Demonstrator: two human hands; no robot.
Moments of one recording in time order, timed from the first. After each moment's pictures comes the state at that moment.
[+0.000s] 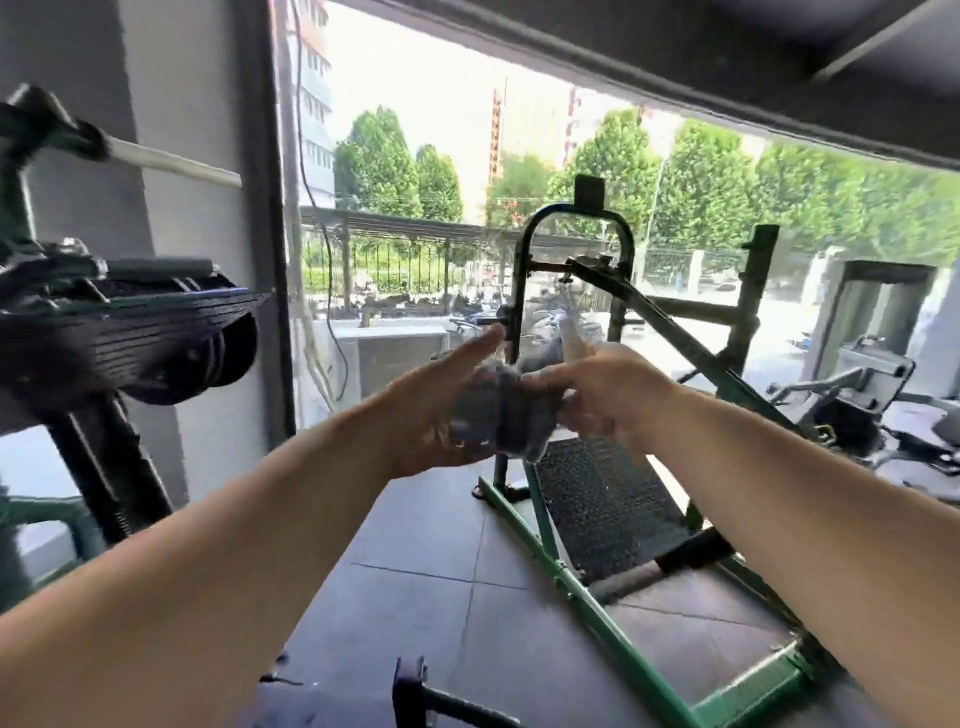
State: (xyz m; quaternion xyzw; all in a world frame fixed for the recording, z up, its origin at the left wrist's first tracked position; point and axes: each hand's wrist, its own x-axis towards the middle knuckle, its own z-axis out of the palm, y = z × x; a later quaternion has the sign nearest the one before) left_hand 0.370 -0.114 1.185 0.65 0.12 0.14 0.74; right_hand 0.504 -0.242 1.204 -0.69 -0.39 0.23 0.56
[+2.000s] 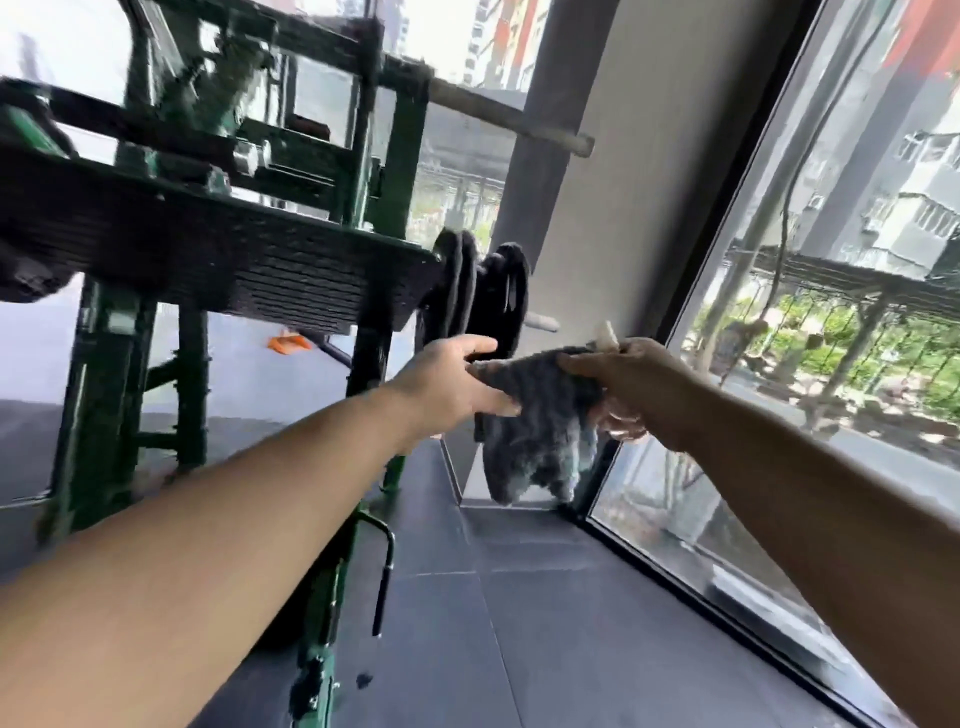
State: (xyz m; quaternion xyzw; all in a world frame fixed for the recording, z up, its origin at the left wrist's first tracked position) left_hand 0.782 0.344 1.118 0.55 0.56 0.55 0.30; right_hand 0.965 0.405 1.182 -0.44 -0.74 0.44 0.27
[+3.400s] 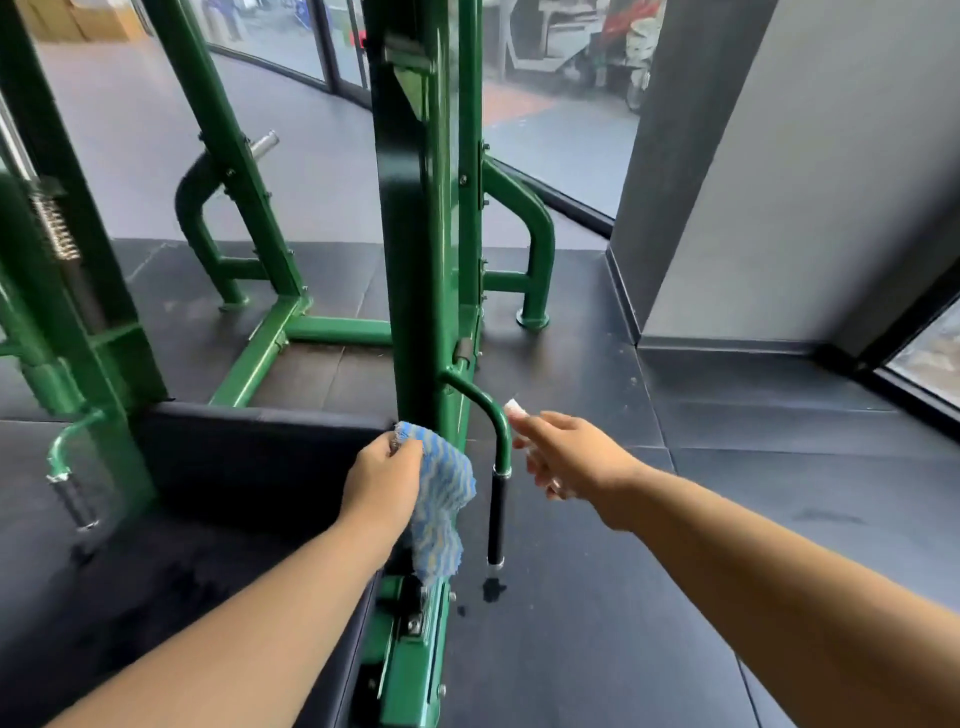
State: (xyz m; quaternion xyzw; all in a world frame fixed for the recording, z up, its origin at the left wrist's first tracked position) left_hand 0.593 0.713 0.525 0.13 0.86 0.45 0.23; right_hand 0.723 0.842 0.557 -0.41 -0.69 0.59 0.05
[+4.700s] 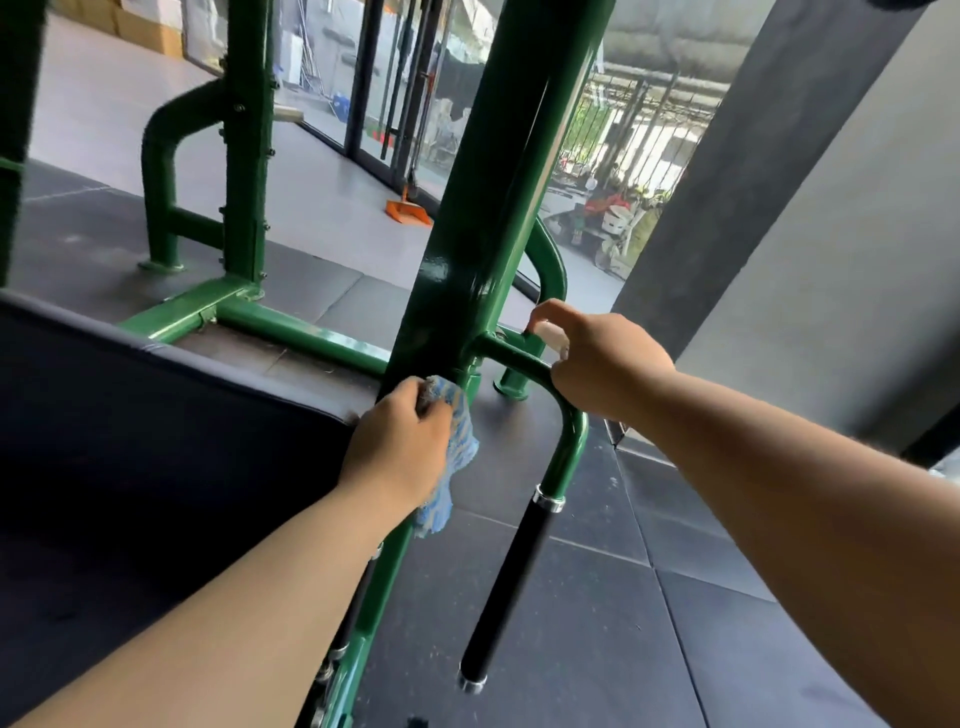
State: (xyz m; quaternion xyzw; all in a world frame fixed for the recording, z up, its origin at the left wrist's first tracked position) left_hand 0.496 0.778 0.310 0.27 0.79 0.55 0.07; right_hand 0.585 0.912 0.425 -0.34 -0.93 -0.05 0.09
